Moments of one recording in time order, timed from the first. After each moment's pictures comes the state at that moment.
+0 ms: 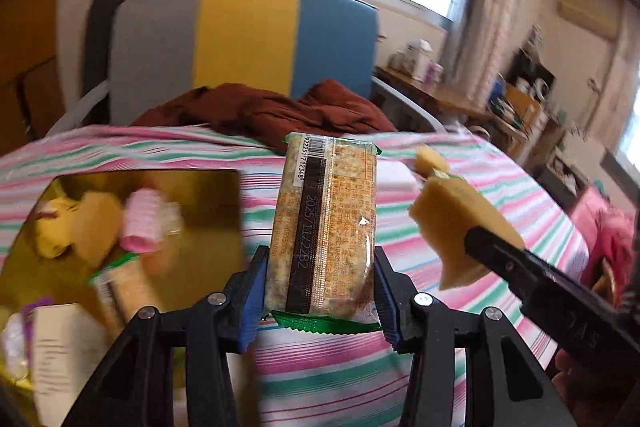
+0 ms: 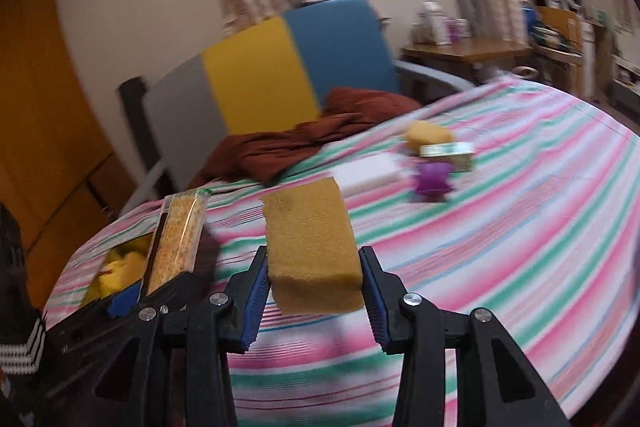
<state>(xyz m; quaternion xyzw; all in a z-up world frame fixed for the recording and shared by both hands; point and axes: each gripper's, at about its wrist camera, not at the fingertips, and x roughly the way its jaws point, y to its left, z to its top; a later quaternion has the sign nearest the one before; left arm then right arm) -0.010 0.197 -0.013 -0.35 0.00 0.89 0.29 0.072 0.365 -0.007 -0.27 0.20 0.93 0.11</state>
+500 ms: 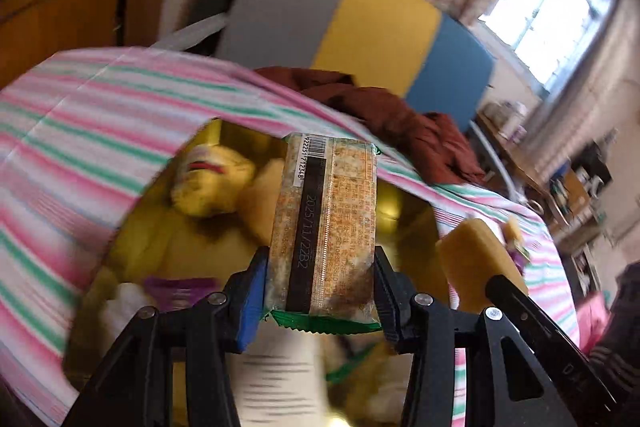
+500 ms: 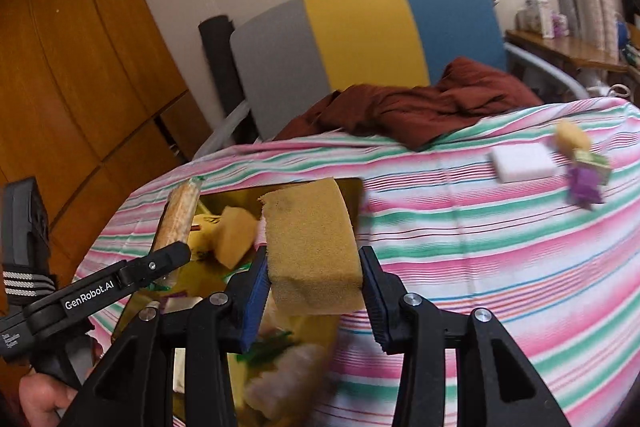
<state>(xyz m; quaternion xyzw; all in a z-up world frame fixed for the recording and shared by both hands) -0.079 0.032 -0.024 -0.42 -0.14 0.88 0.16 -0.017 0.243 -0.005 -0.34 0.17 0.93 -0.03</state>
